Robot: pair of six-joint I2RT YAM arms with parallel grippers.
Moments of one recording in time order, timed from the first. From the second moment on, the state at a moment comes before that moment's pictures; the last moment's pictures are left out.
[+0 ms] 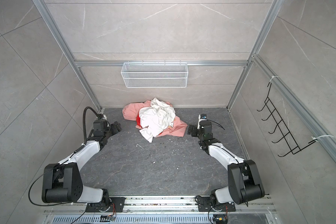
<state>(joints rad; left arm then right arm) -0.01 1.48 0.91 -0.05 0.01 -0.45 0.22 1.48 0.82 0.14 0.04 0.26</state>
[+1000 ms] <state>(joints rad) -0.02 1.86 1.23 -0.06 0.32 -0.64 0.28 1.83 1.29 -0.16 -0.09 0.40</state>
